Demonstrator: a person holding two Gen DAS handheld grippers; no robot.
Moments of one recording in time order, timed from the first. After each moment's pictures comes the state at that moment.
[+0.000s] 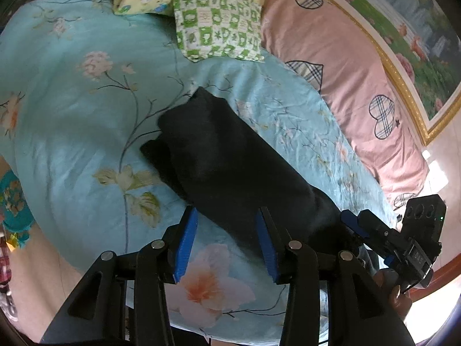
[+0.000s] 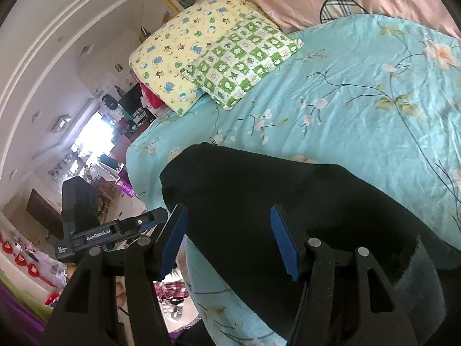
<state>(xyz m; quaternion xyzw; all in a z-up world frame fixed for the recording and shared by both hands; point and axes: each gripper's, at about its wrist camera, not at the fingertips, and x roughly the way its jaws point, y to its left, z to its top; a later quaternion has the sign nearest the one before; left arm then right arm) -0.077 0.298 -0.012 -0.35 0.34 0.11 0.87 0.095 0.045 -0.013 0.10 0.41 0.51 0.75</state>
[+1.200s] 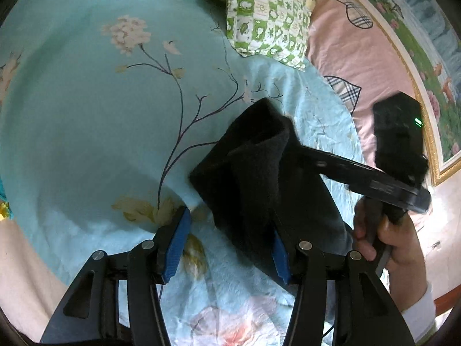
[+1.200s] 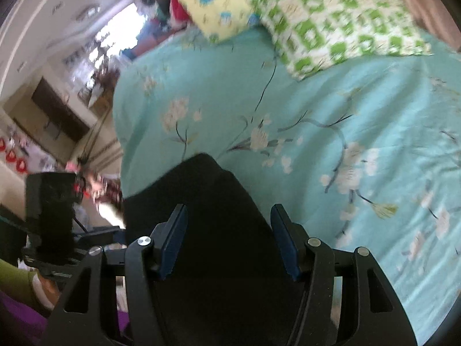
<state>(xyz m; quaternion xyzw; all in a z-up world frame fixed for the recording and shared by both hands) -0.054 0.354 -0.056 -0.42 0.34 0.14 0.83 0.158 0.272 -0.031 -0.18 0.46 0.61 0.62</state>
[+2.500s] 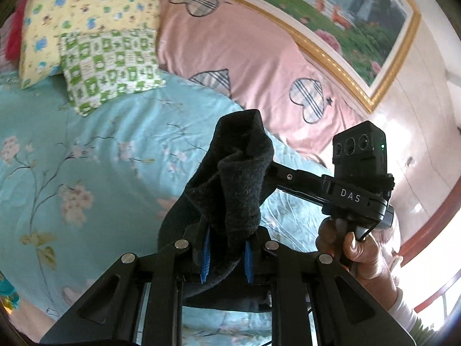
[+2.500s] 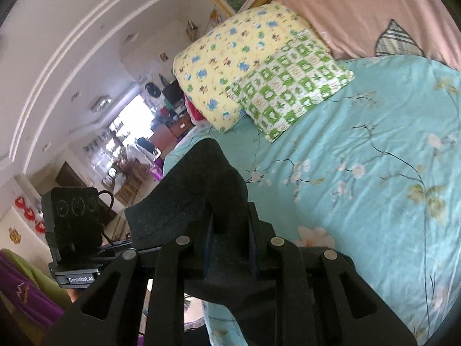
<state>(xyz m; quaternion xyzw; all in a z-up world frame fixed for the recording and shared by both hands) -0.013 0.183 0.087 -0.25 0.29 -0.02 0.92 0.158 0.045 0.060 0.09 0.37 0.61 0.69</state>
